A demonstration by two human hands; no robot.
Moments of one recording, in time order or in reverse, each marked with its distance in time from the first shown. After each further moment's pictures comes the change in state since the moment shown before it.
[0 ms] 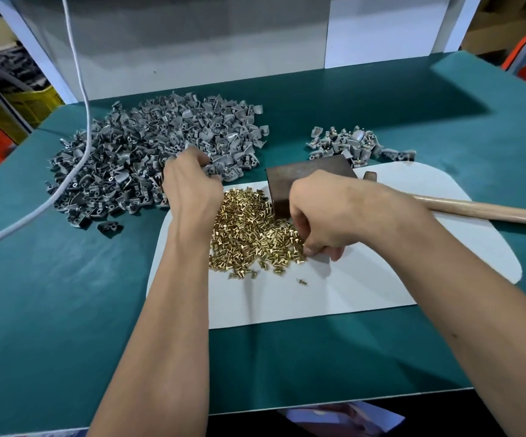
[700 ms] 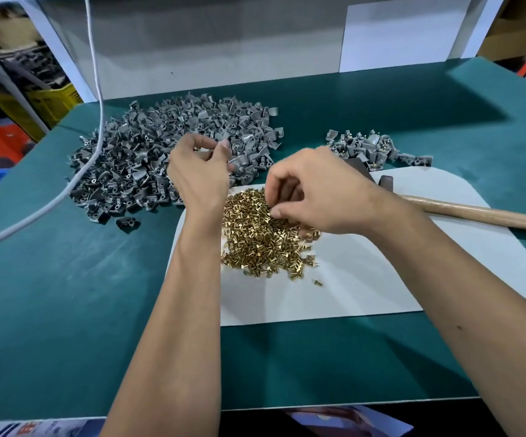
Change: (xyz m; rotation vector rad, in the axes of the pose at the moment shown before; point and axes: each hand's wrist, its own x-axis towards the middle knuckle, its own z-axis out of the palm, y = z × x) left_hand -0.003 0.010 -0.011 -0.572 0.150 -0.172; right_hand 0.023 0.000 0.007 0.624 0.405 -0.275
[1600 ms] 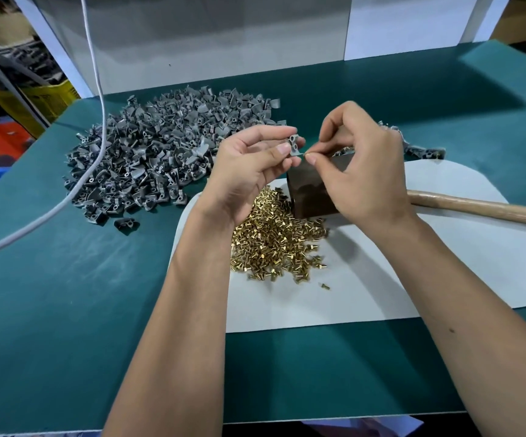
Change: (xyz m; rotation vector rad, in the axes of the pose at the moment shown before) left_hand -0.016 0.013 0.011 -0.650 -0.805 -0.133; right_hand 0.001 0.035 0.007 -0.037 0.788 -0.115
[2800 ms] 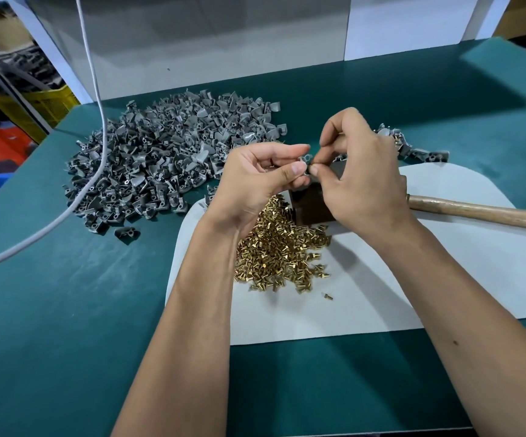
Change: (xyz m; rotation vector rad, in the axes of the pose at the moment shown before) left_hand -0.001 -0.006 0.007 0.112 -0.030 0.032; right_hand 0.001 0.002 0.004 0.004 -0.060 0.067
